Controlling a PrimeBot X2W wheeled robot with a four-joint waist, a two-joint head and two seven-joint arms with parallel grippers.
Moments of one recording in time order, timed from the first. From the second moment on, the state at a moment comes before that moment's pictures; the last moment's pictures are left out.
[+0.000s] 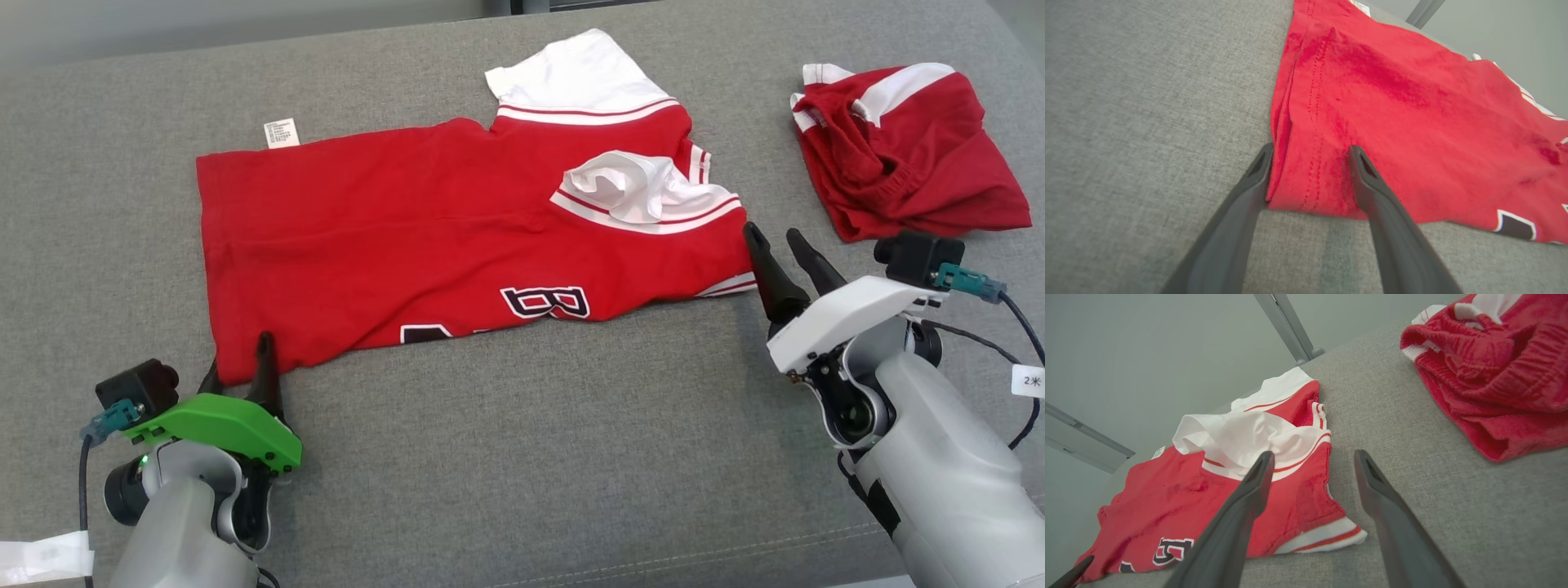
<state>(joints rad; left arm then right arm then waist) -0.39 0.05 -0.10 0.75 -0.61 -0.06 -0.19 -0.47 -0.19 0.40 0.60 0.78 0.10 -0.15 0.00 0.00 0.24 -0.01</state>
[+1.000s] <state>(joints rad) -0.39 0.03 -0.13 0.68 -0.61 -0.08 -0.23 -0.39 -0.13 0.38 0.68 0.91 0.11 -0.11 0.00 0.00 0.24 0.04</state>
